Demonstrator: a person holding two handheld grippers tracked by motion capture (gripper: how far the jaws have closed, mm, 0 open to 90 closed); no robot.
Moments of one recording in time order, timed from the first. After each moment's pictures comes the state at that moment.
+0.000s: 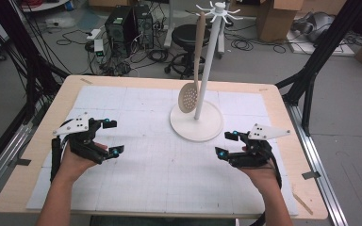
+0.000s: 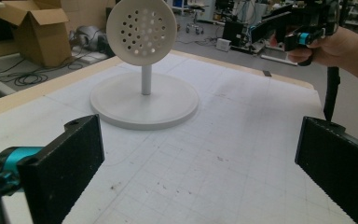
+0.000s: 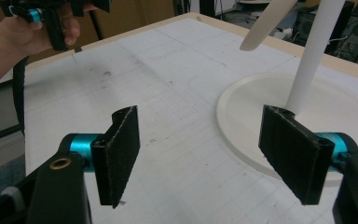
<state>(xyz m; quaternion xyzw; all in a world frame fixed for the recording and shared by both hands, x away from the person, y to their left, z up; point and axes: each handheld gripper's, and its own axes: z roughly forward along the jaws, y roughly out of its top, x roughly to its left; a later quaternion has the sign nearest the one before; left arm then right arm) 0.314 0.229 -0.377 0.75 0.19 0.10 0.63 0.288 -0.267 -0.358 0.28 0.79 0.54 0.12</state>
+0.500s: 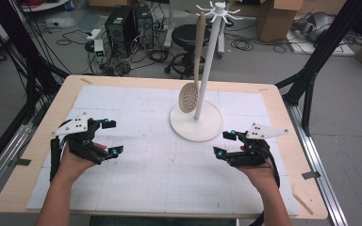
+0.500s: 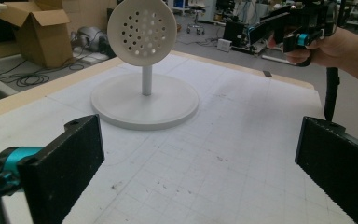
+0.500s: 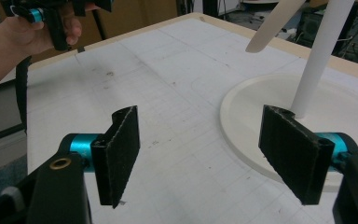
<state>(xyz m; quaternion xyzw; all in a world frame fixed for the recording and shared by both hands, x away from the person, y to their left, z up) 0.314 0.230 -0.377 0.75 0.19 0.10 0.63 0.290 -0.263 -0.359 0.27 0.79 0.54 0.11</state>
